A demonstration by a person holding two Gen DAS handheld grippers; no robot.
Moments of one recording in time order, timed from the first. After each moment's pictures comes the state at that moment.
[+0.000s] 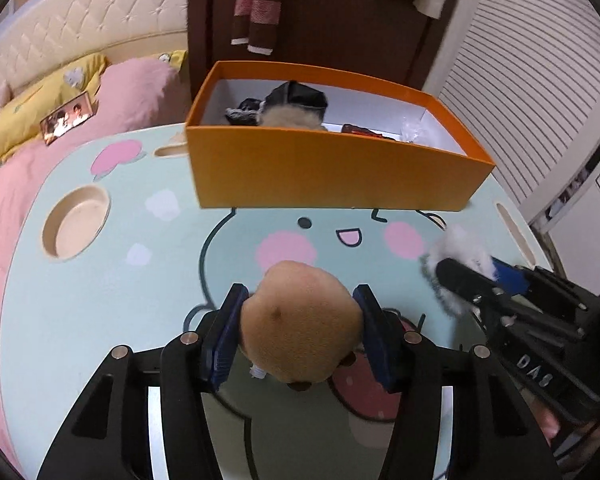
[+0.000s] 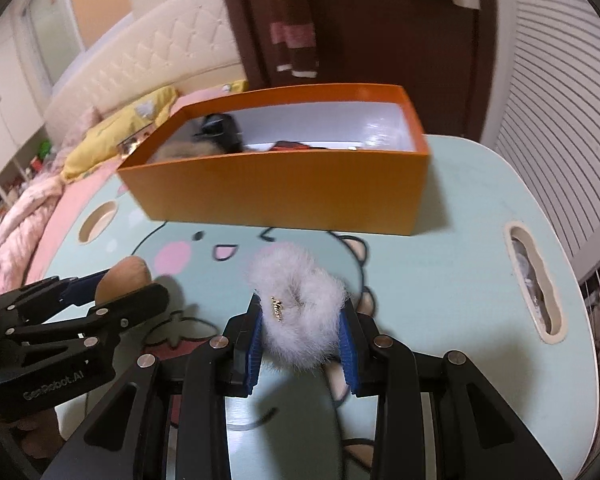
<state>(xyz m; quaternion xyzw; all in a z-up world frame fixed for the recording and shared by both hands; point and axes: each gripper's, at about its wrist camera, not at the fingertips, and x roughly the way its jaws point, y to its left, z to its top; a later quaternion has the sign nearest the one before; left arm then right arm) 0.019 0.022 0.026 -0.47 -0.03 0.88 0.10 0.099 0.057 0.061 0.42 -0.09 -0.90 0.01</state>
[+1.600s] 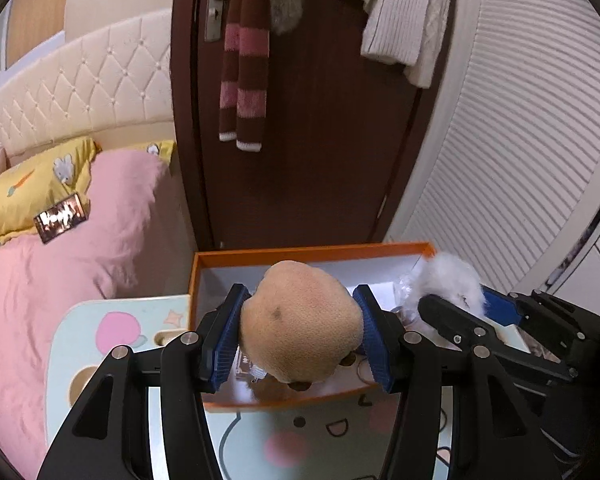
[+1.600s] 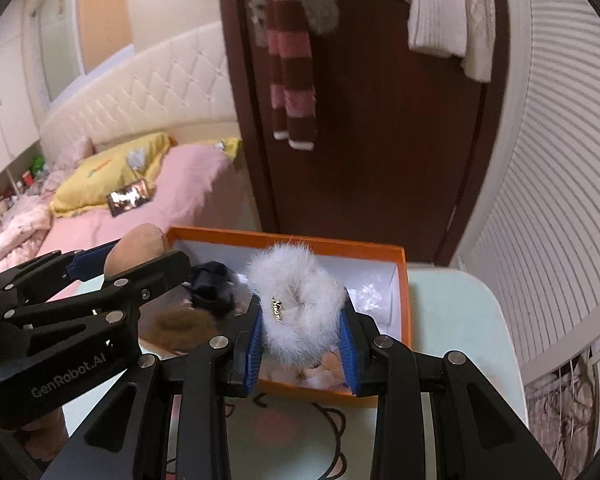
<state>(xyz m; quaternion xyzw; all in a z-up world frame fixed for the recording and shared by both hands) -0.079 0.036 0.111 -0.37 -0.01 0.92 0.12 0.011 0.071 0.136 0.36 -0.05 -0.93 -0.02</state>
